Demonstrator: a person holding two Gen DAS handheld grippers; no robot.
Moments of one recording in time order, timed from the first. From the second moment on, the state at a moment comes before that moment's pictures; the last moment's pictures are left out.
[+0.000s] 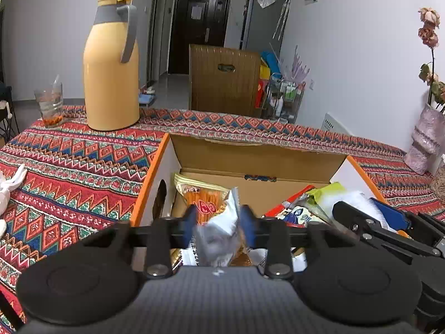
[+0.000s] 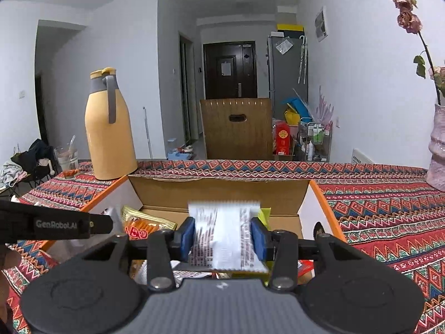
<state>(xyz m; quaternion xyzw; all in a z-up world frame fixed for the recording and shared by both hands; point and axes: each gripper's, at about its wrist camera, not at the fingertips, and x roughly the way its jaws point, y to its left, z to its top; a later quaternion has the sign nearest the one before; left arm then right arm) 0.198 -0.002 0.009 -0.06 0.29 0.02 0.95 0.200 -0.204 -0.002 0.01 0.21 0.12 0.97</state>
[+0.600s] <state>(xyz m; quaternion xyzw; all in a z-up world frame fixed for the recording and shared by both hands) 0.175 0.000 0.023 -0.06 0.24 0.04 0.97 0.185 -0.220 0.005 0.03 0.20 0.09 0.97</state>
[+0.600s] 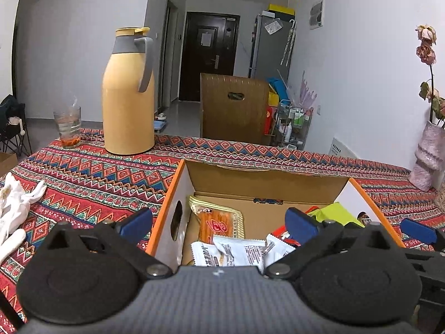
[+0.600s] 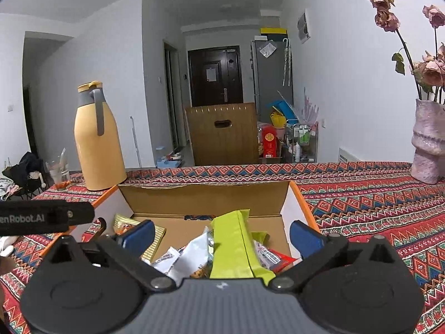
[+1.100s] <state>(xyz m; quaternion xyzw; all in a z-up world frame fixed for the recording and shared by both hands) 0.152 -0.006 0.041 -0.06 0.22 0.04 0.97 0.171 -0.225 0.022 0.03 0.18 0.08 0.98</state>
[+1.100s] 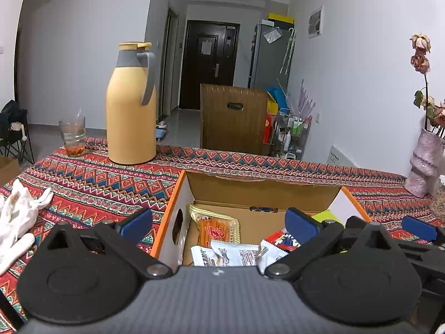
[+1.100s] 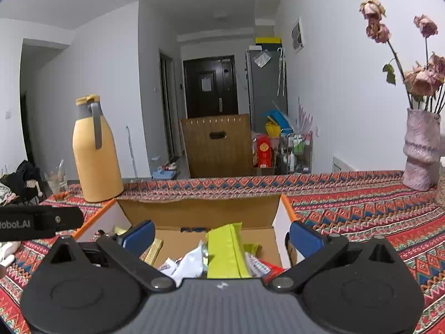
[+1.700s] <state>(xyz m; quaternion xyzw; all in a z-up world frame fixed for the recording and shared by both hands) 0.105 0.026 0.022 0.02 0.25 0.07 0.96 0.101 -0.287 0.010 -0.01 0.19 0.06 0.98</state>
